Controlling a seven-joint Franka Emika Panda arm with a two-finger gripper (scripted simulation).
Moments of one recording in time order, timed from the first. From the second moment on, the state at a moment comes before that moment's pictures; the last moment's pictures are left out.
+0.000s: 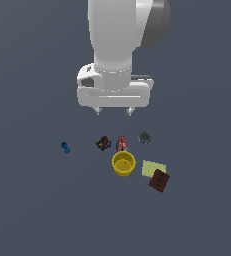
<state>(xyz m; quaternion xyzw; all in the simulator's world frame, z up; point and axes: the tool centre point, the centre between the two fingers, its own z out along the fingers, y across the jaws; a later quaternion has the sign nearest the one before) 0.000 -0.003 0.306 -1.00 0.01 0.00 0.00</state>
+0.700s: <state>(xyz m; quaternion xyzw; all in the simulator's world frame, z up) 0.002 -0.004 0.301 -1.00 0.01 0.00 0.00</state>
